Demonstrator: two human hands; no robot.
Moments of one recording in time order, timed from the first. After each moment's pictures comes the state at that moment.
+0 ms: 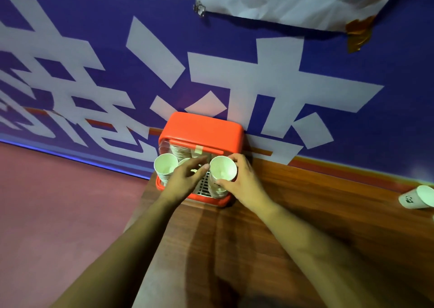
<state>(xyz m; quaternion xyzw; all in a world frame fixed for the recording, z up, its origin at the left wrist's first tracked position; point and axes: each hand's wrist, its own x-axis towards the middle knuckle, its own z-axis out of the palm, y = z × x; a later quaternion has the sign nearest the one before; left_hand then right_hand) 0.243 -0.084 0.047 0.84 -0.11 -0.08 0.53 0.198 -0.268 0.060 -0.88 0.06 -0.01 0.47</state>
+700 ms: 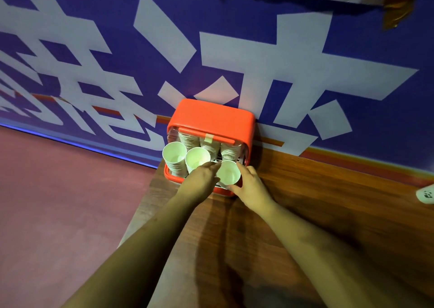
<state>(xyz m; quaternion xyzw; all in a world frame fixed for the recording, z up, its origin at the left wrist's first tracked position) 0.239 -0.091 0.003 0.93 -0.24 -0.10 0.26 0.191 -0.260 0.001 -0.92 0.09 0.11 0.38</state>
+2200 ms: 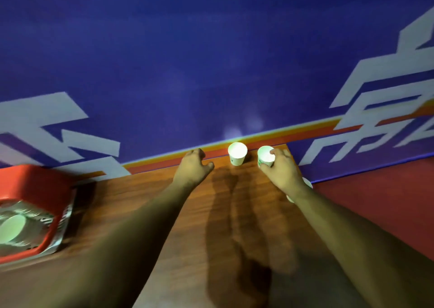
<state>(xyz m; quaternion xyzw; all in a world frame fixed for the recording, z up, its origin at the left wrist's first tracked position) 0.076 -0.662 0.063 0.91 -0.25 -0.16 0.28 -0.085 -0.857 0.056 -0.86 0.39 -0.06 0.33</state>
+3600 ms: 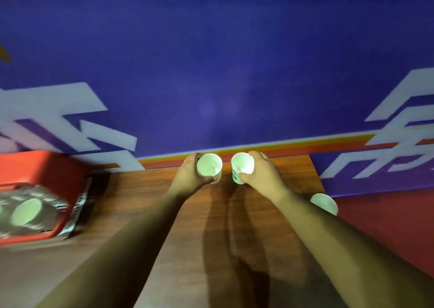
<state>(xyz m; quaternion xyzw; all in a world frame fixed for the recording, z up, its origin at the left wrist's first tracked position) 0.105 -0.625 0.032 0.89 -0.22 -0.16 0.37 -0.008 -0.815 0.045 -0.90 0.26 -0.04 0.36</state>
